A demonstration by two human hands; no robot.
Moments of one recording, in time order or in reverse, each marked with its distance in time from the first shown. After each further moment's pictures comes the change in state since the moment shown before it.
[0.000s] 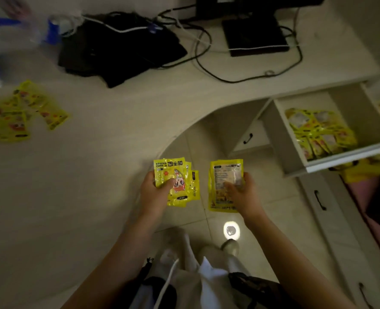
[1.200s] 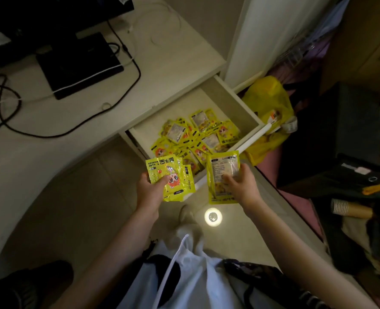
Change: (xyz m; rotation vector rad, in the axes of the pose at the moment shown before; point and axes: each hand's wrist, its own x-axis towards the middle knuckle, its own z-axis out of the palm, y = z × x) left_hand -0.029 0.066 0.438 0.165 -0.306 -0.084; right_hand 0.161 0.045 -0.380 0.070 0.346 0.164
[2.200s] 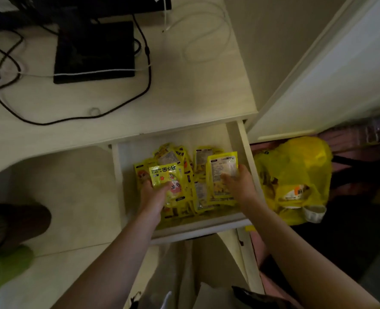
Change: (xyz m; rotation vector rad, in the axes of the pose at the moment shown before) left_hand 0.108 0.053 0.173 -0.131 0.366 -0.311; right_hand 0.285 -0.088 -0.024 -0.261 -0.419 -0.041
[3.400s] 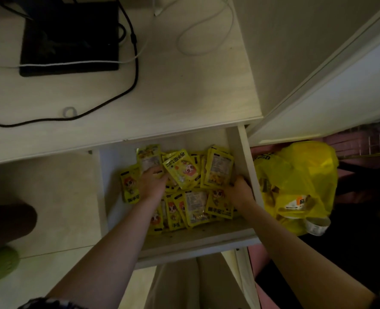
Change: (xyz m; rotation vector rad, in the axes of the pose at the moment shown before) left_hand 0.072 0.024 0.050 0.391 0.072 0.212; right_hand 0.074 0.030 0.008 -0.321 -0.047 0.108
